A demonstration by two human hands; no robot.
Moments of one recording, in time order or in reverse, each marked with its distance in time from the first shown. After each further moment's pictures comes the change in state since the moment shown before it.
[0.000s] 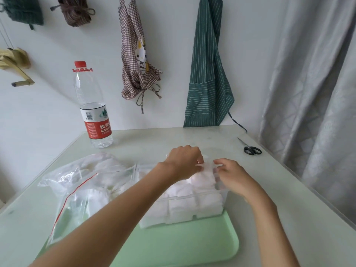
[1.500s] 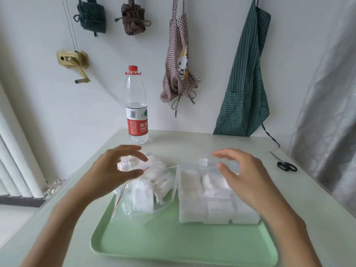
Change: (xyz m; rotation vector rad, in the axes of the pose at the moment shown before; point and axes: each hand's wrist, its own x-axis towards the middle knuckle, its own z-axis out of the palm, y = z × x) left_hand -0.196 -0.137 -0.053 -0.517 0.411 -0.310; right_hand -0.067 -0.078 0.029 -0.162 0.179 -0.581
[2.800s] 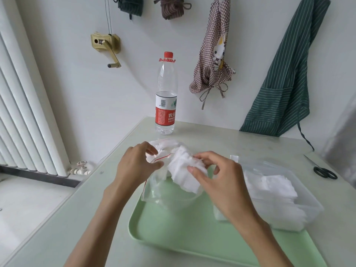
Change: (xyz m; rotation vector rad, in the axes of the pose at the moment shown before) left_hand 0.012 -0.059 0.010 0.151 0.203 -0.299; right_hand 0.003 -0.070 0.105 0.291 0.001 -0.087
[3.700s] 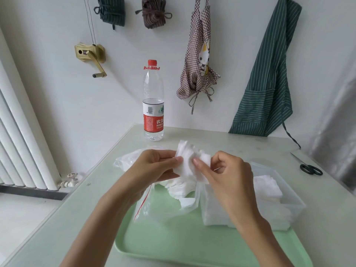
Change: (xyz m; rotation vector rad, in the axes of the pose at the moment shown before) left_hand -0.031 0.072 -0.008 -0.912 -0.531 -0.008; right_hand 0.005 0.013 -0.028 -0.076 0.233 0.115
